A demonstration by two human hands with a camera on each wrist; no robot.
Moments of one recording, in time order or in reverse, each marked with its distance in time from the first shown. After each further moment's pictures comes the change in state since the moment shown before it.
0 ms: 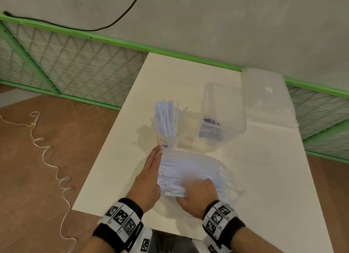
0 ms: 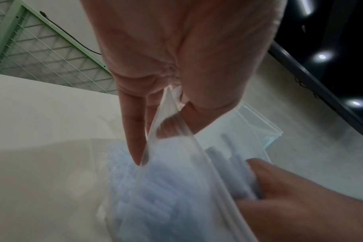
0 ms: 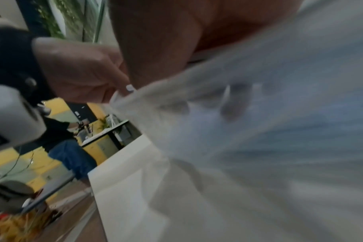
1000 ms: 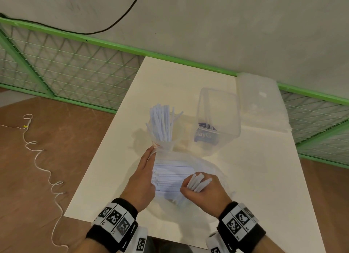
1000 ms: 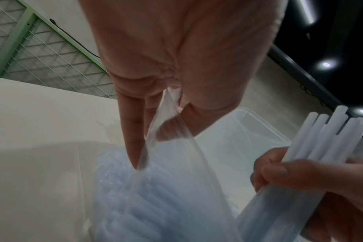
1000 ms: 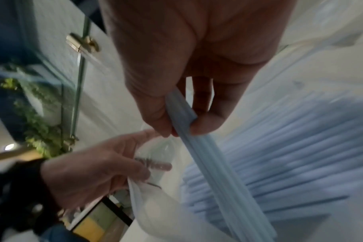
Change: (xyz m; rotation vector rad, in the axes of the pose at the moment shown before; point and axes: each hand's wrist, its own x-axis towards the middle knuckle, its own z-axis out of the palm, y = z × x) left_hand 0.007 0.009 -0.010 -0.032 0.015 -0.042; right_hand -0.015 0.019 -0.042 0.826 0.231 0.010
